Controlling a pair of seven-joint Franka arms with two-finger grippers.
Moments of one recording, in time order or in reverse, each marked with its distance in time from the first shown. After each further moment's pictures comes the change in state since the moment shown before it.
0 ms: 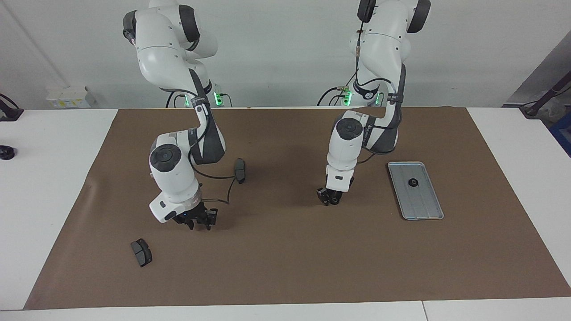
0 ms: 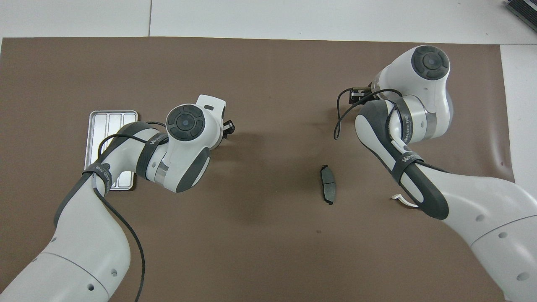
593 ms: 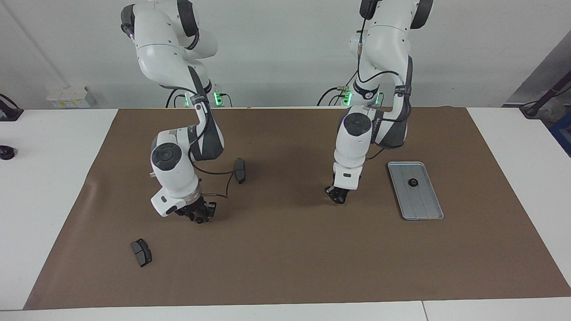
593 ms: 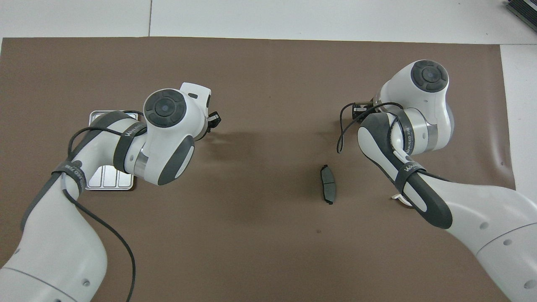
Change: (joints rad) left arm 0.054 -0.072 0.019 0.058 0.001 -0.140 0.071; right arm -0.009 -0.044 -0.001 -0.098 0.000 0.000 0.000
